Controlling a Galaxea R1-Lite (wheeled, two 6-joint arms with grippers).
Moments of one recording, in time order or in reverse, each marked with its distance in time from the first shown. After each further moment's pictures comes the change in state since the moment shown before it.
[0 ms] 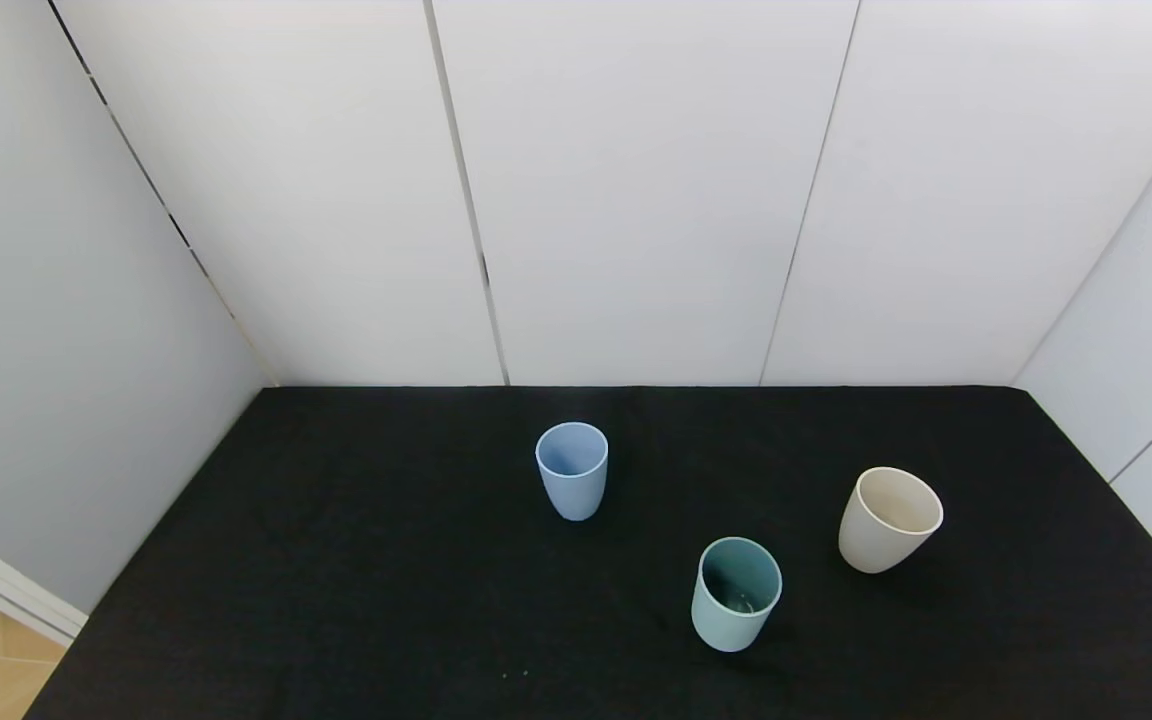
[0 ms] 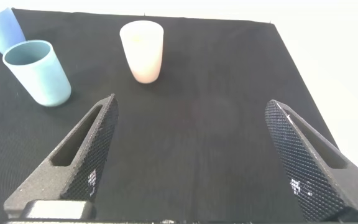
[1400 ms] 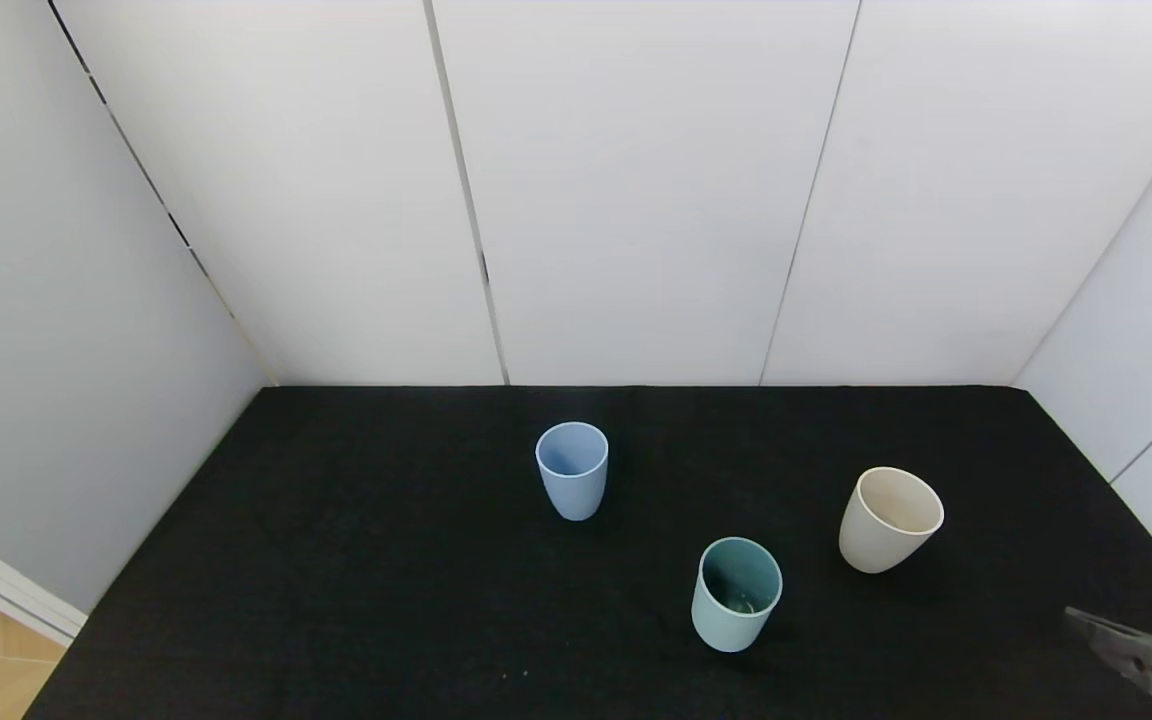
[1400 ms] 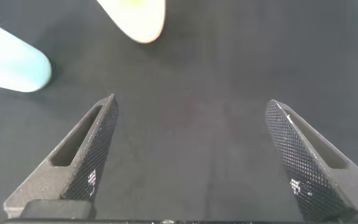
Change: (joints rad) left arm 0.000 0.000 0.000 0.000 0.000 0.000; right arm 0.017 1.099 -0.367 -0.150 0.014 0.063
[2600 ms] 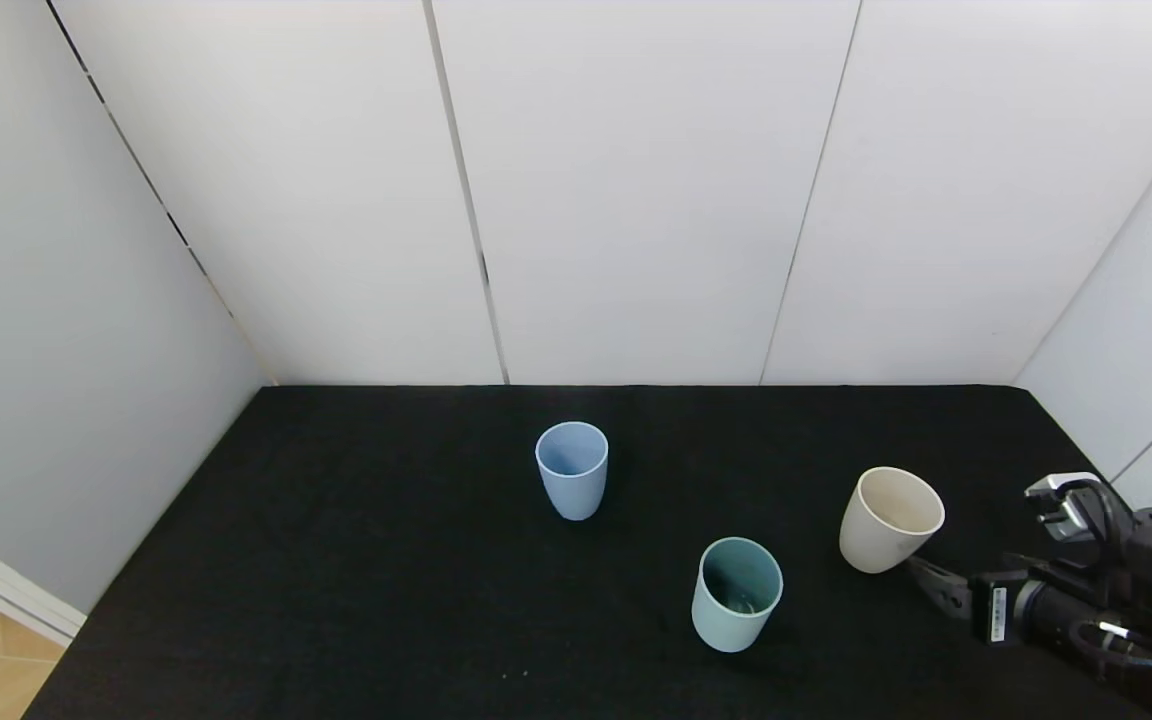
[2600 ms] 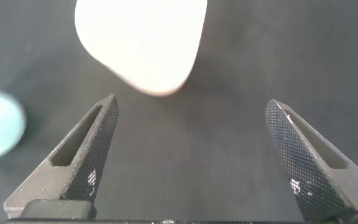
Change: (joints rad) left arm 0.000 0.000 0.000 0.000 0.000 0.000; right arm 0.105 0.678 0.164 -0.939 -0.051 0.021
